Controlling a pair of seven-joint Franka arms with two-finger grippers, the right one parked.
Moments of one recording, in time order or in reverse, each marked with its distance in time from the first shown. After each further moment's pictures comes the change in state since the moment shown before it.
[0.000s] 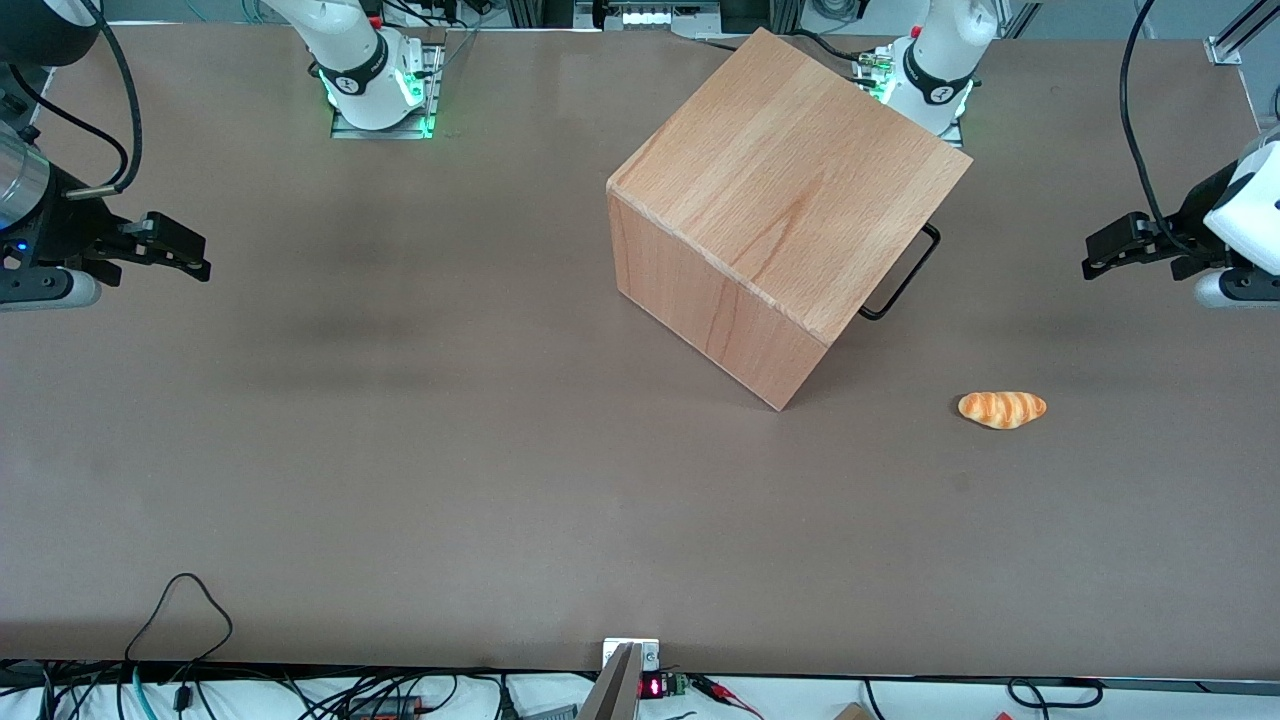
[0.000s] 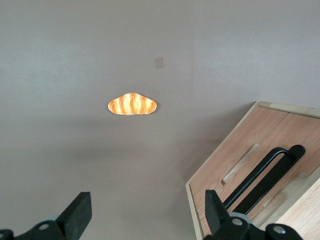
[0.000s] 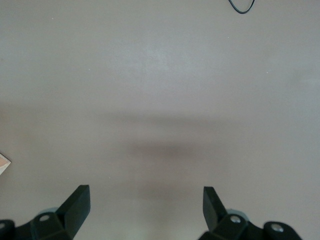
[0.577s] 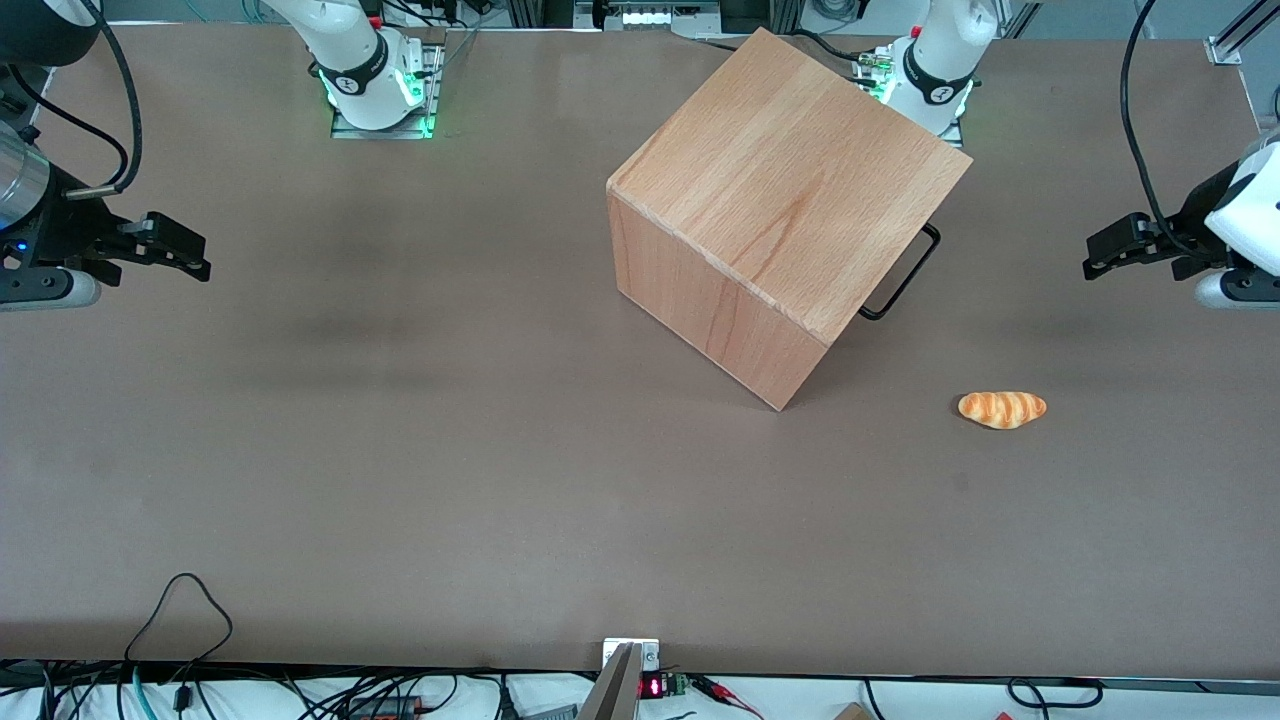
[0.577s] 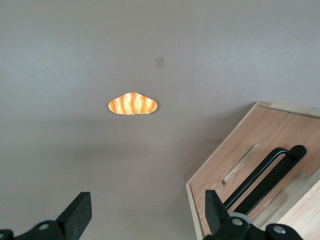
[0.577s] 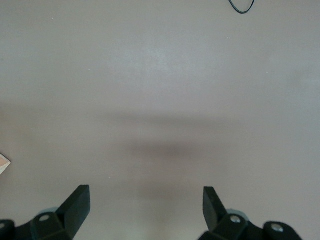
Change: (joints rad) arm 0.000 0.002 0.002 0.000 0.000 -0.001 0.000
